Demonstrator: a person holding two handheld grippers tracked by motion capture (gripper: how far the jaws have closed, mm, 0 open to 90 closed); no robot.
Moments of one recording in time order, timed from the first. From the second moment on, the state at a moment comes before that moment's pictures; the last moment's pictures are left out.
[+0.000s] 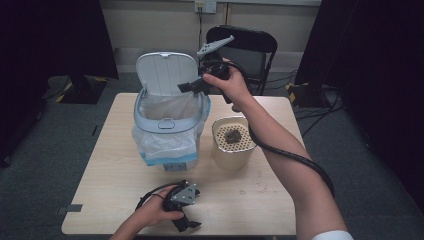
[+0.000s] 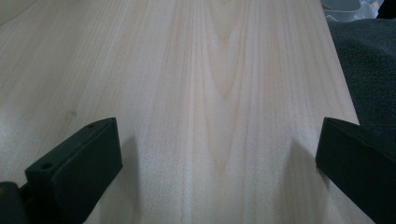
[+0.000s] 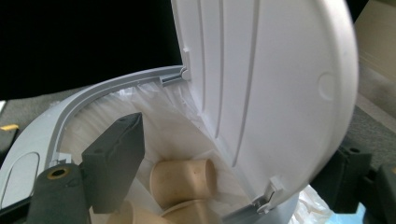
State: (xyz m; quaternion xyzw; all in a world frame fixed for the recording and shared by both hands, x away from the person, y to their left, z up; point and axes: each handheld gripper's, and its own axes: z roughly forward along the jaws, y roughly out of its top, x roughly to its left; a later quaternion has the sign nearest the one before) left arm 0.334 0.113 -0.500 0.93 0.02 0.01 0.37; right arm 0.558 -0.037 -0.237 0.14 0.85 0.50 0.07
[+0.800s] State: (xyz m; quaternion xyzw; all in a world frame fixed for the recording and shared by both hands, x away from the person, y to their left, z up) left arm 0.334 0.113 -0.500 0.93 0.02 0.01 0.38; right arm 0.513 -0.017 -0.216 0.07 0.85 0.52 0.06
